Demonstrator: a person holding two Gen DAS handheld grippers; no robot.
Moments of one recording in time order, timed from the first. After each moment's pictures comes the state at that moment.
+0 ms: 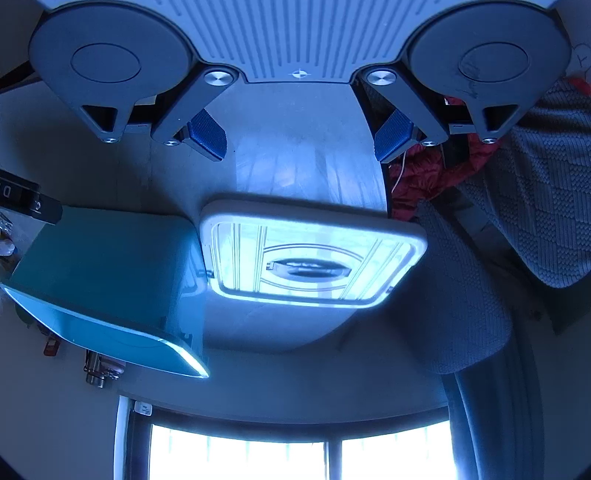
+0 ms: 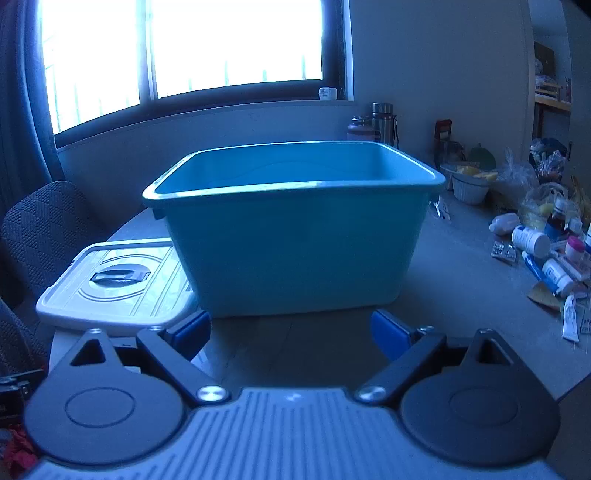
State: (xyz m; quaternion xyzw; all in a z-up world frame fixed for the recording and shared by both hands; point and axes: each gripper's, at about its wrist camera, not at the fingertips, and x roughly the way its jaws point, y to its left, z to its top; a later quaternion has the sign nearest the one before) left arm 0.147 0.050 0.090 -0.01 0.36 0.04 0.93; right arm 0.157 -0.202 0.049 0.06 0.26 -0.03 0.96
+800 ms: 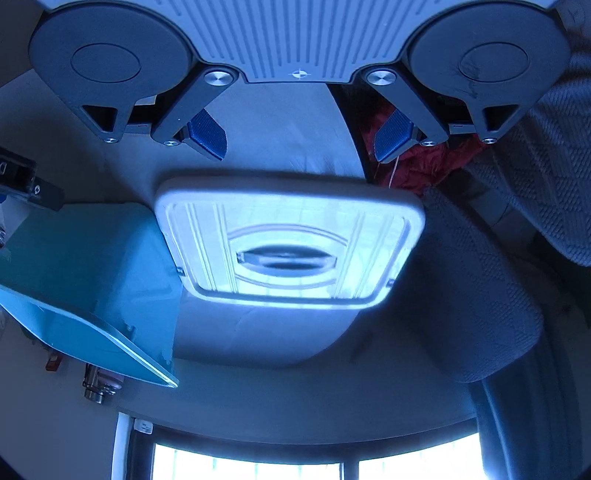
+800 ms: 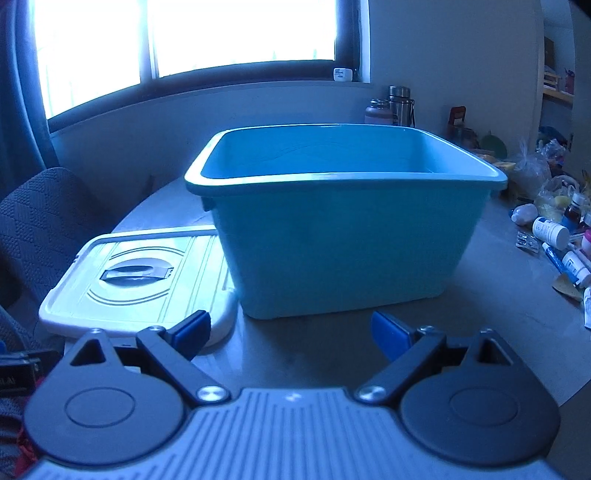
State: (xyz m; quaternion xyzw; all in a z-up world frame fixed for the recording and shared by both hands) left arm 0.235 0.125 0.087 0.01 0.39 -0.02 0.92; right arm 0.202 -0.130 0.044 0.06 0.29 -0.06 0.95
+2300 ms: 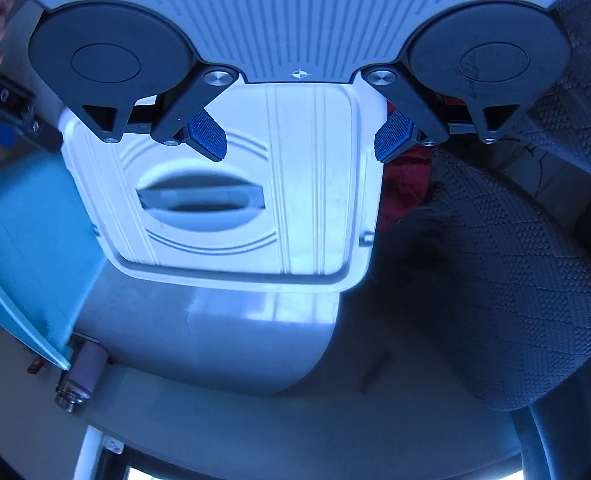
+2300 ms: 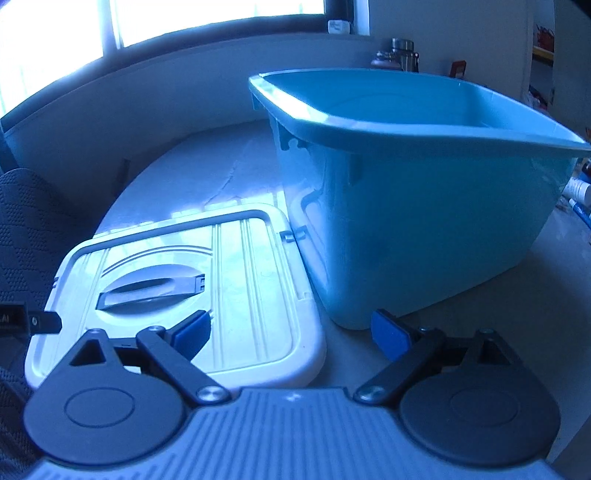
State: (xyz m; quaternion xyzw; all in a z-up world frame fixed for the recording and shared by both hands) left arm 0.423 0.228 0.050 -0.01 0.45 -0.08 0.89; right arm 0.311 -0.043 0.012 0.11 0.34 -0.12 0.93
